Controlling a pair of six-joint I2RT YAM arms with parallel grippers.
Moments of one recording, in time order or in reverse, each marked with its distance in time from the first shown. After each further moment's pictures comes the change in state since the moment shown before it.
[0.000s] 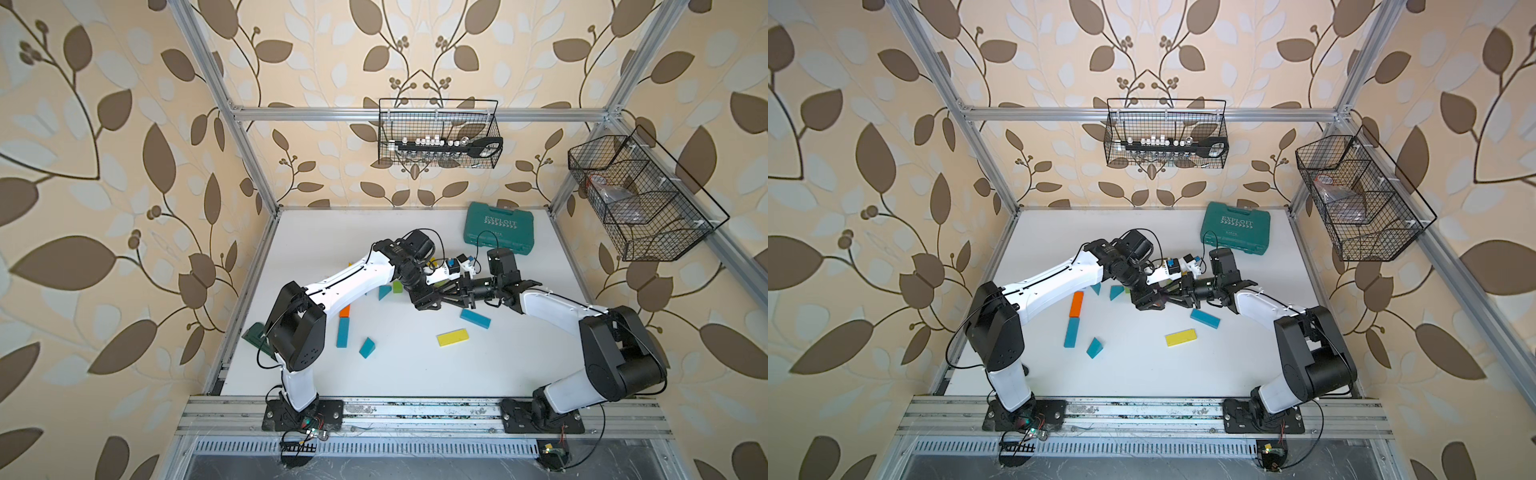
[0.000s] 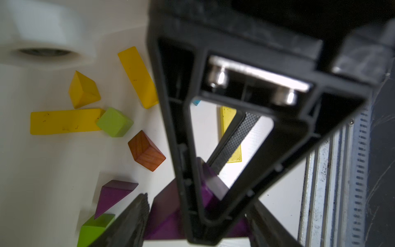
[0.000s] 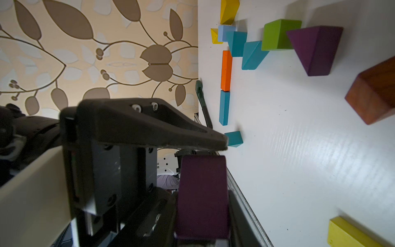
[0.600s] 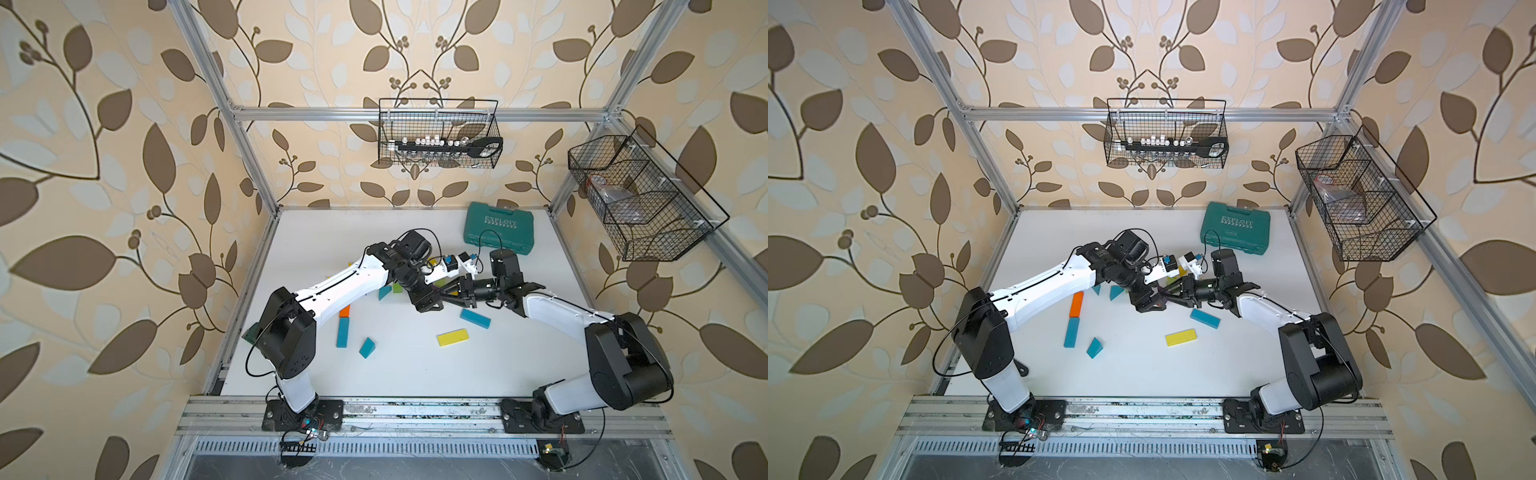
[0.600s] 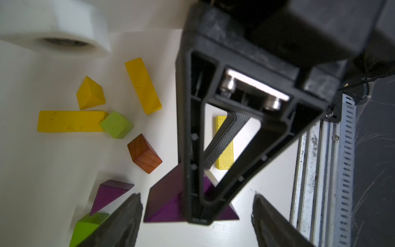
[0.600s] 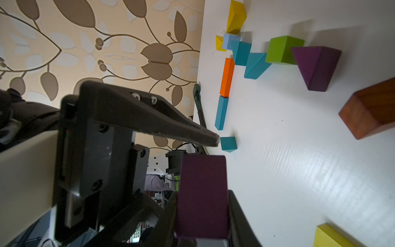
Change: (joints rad) left arm 0.000 -0.070 -0.056 0.067 0.021 -0.084; right arm 0.002 -0.045 -0.024 0.017 0.023 -0.087
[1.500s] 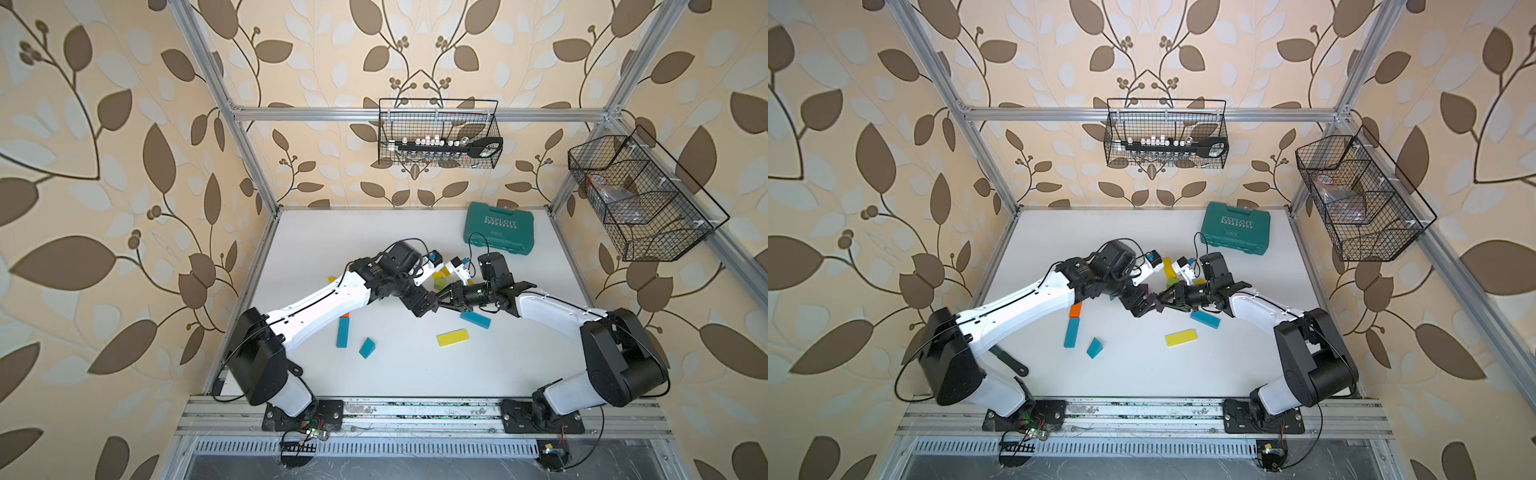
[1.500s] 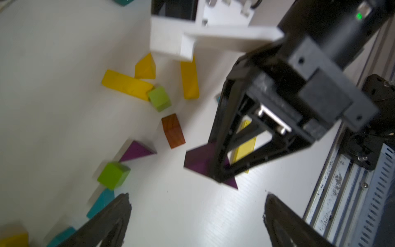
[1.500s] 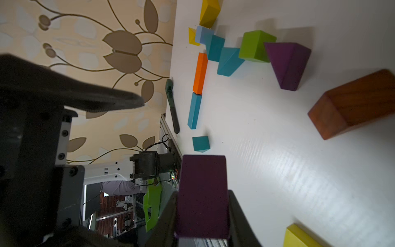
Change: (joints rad) left arm -0.028 -0.137 -0.132 0.146 -0.200 -0.264; right arm 0.072 0.010 0.018 -0.096 0.148 -0.136
